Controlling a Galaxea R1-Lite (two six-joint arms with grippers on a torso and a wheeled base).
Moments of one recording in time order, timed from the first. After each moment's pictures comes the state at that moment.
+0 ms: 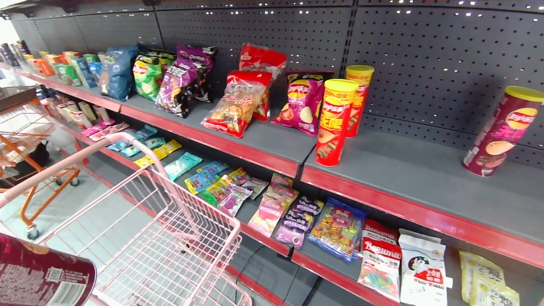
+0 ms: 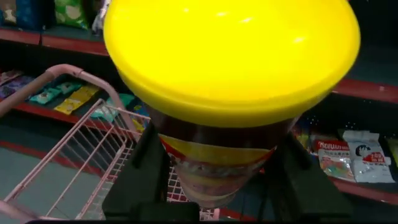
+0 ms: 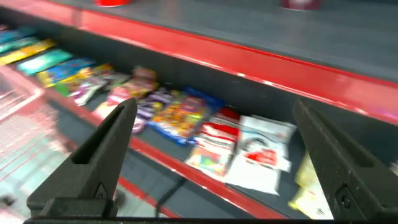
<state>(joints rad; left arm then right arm) 0.02 0.42 -0.49 0.05 -0.24 -0.02 0.00 0.00 0.00 0.00 0.02 0.00</state>
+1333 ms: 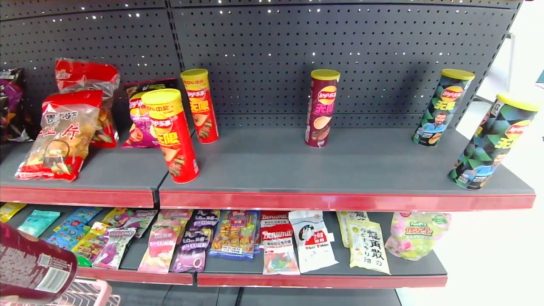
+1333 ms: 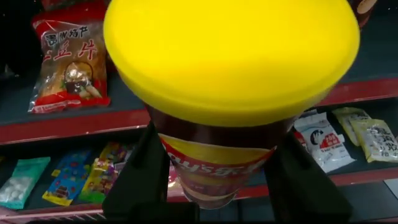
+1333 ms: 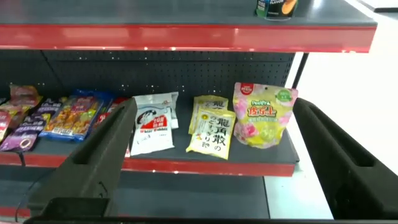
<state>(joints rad) 0.02 0.48 -0.51 0.04 -0.11 0.10 0.00 0.00 0.00 0.00 0.03 0.00</state>
